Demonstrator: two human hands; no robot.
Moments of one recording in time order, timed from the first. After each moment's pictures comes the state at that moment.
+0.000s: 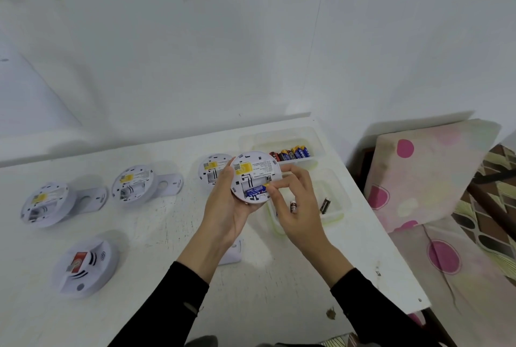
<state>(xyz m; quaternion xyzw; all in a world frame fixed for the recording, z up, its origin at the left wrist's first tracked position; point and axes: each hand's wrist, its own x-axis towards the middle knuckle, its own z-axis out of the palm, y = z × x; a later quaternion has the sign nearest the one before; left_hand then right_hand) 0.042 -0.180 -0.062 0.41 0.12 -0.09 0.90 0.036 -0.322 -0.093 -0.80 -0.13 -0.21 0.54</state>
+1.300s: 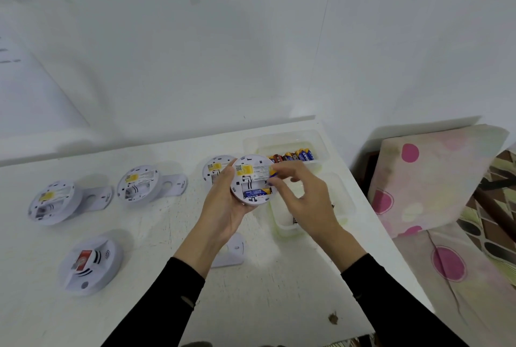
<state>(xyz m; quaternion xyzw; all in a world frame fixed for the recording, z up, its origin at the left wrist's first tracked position) 0.050 -0.166 -0.068 0.43 0.12 -0.10 0.89 0.048 -0.331 -0.058 -0.81 -0.17 -0.17 0.54</state>
